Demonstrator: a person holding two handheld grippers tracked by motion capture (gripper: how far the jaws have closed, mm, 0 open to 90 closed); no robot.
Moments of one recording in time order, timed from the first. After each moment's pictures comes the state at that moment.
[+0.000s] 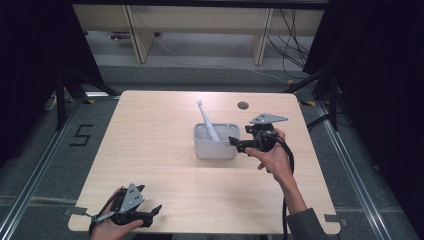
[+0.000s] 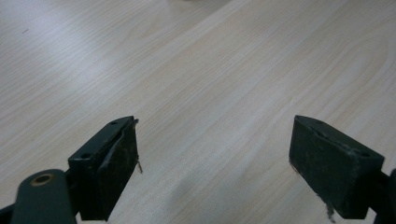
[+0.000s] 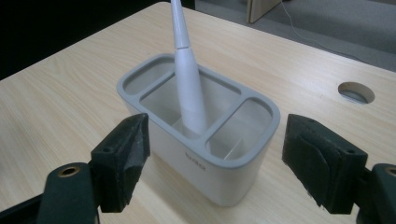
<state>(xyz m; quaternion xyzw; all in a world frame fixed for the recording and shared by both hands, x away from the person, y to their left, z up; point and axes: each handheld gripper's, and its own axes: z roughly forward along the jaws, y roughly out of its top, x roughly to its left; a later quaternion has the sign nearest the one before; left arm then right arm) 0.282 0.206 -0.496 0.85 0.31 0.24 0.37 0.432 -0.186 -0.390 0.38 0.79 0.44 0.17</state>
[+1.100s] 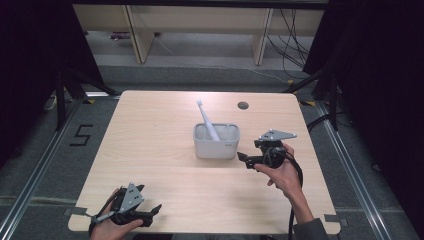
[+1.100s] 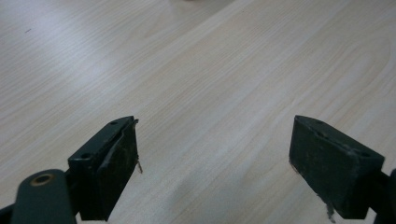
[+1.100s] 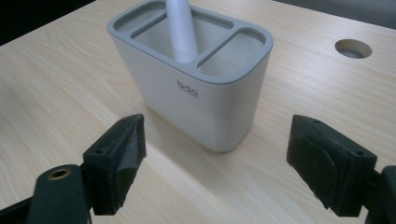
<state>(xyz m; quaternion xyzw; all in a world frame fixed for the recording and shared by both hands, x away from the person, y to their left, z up) 0.282 0.205 -0.497 0.84 0.32 0.24 0.37 0.404 -0.212 -0.421 0.40 0.80 0.43 0.16</state>
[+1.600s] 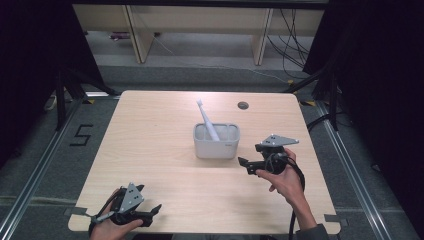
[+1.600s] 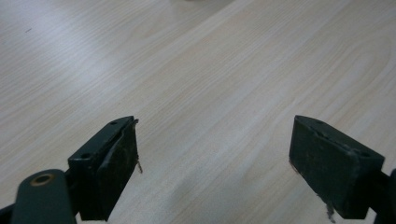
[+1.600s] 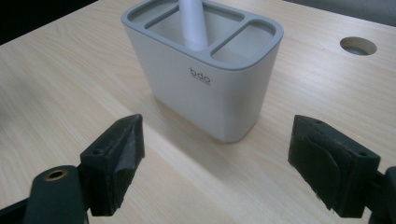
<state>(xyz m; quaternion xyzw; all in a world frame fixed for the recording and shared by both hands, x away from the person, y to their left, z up) 0.282 0.206 -0.496 0.84 0.32 0.24 0.37 0.390 -0.214 -0.423 0.38 0.80 0.44 0.16</state>
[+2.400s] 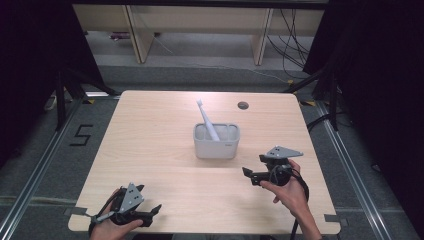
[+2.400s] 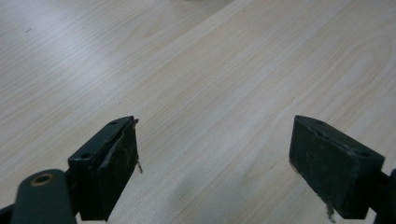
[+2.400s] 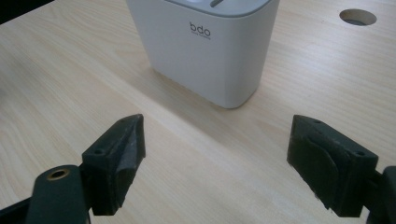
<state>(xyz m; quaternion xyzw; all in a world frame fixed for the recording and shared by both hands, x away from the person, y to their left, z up) 0.282 0.207 -0.496 0.84 0.31 0.24 0.37 0.366 -0.225 -0.443 0.41 0.79 0.43 0.15</state>
